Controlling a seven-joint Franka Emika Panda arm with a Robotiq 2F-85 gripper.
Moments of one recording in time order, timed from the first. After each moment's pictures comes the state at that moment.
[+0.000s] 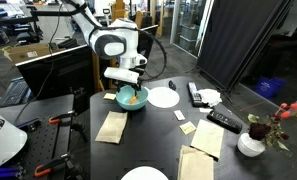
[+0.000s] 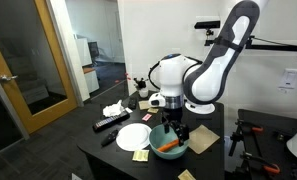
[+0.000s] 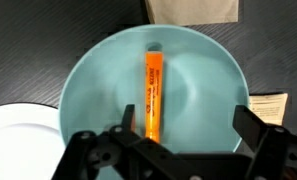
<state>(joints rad) 0.07 0.37 0.16 -2.37 -0.03 2.69 -0.73</state>
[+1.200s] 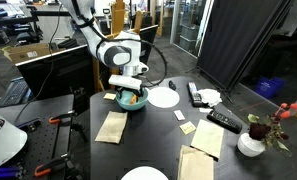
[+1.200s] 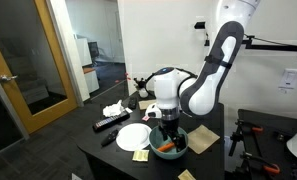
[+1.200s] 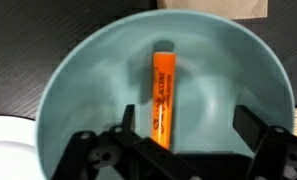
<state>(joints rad) 0.07 0.52 0.16 -2.28 -0.15 2.70 -0.64</state>
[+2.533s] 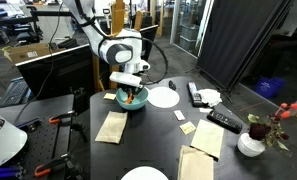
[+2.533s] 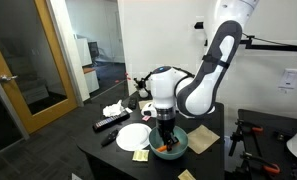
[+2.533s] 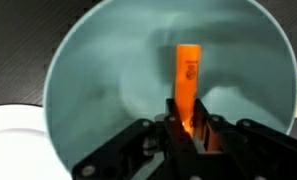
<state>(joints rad) 0.08 0.53 0.17 -2.24 -0.15 2.70 -0.54</state>
